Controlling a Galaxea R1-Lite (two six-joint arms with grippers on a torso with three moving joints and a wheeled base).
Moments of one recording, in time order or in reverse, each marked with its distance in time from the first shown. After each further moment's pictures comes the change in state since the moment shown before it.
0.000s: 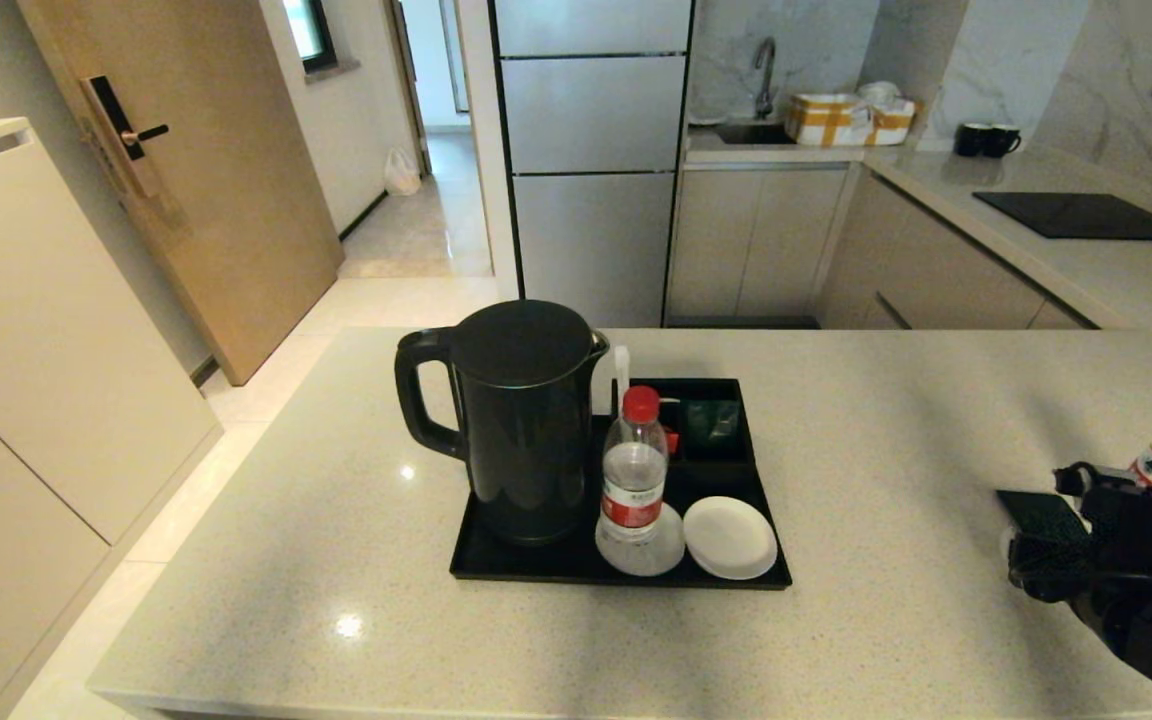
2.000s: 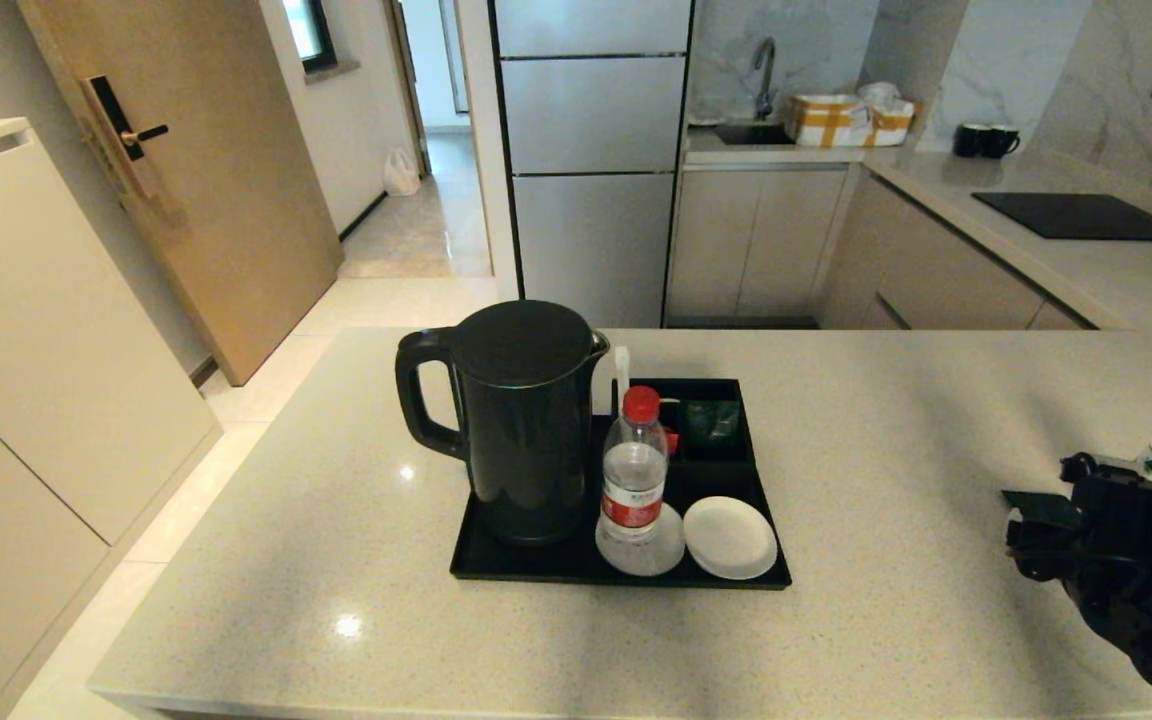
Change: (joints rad) left arm 0.000 0.000 0.000 0.000 0.000 0.000; right arm -0.042 0.086 -0.115 -0.006 -0.077 -0.007
